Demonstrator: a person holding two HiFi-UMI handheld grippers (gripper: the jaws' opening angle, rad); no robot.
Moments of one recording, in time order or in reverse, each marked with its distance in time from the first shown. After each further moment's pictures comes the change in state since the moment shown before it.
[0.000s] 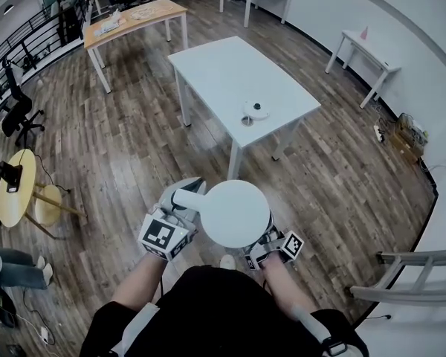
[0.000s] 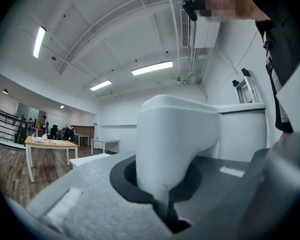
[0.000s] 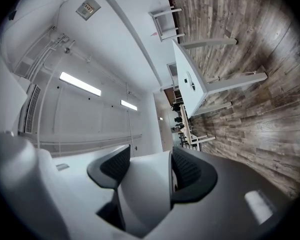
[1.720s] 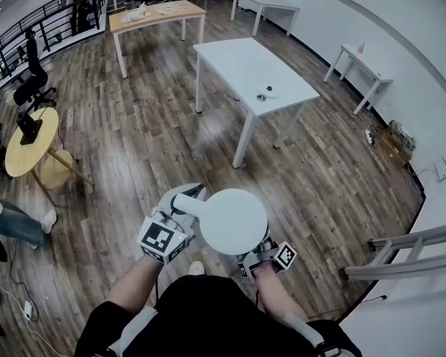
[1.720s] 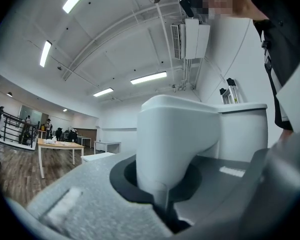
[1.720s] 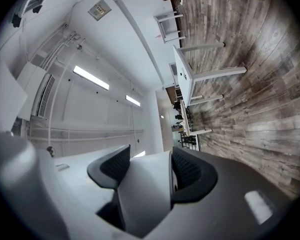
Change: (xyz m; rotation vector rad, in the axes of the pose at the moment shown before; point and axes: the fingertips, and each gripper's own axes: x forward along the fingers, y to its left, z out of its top) left arm -0.270 -0.112 0.023 -0.004 -0.035 0.015; right arm -0.178 0.041 -0.224 -0.035 0.006 0.007
